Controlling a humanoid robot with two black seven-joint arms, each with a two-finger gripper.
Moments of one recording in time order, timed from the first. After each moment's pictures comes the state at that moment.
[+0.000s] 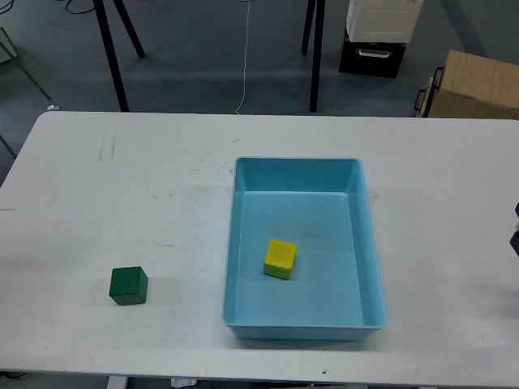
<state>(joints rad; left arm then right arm) -0.16 0.73 -1.58 -1.51 -0.22 -0.49 -0.05 -0.38 -0.54 1.46 1.53 0.56 0.49 0.05</state>
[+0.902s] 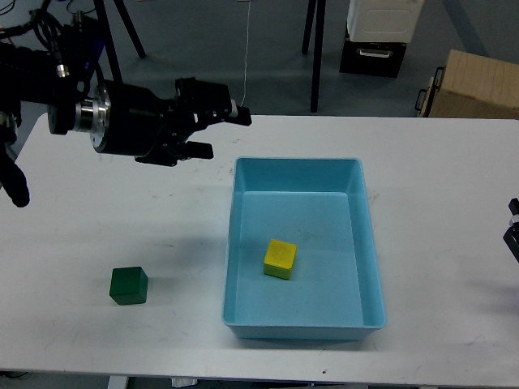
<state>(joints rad) -1.74 0.66 0.49 -1.55 0.41 -0.49 0.08 -0.36 -0.53 1.45 1.53 0.56 0.49 0.05</state>
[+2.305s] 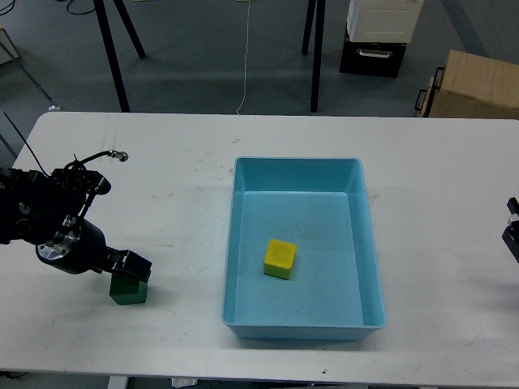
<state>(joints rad) -1.53 0.60 0.76 -1.42 0.75 -0.49 0.08 -0.34 -0.53 1.44 1.50 0.52 0.49 0.05</state>
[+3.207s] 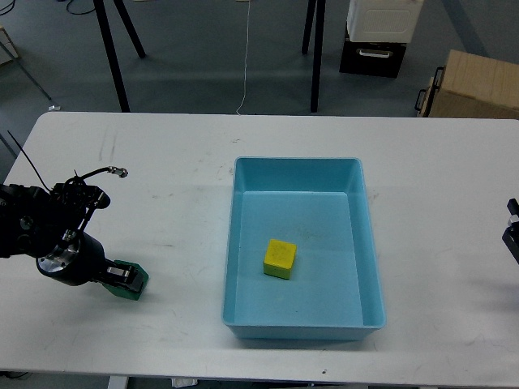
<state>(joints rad) -1.49 0.62 0.69 -1.40 0.82 -0.48 0.06 -0.34 -0.53 1.44 1.50 0.52 0.49 0.04</state>
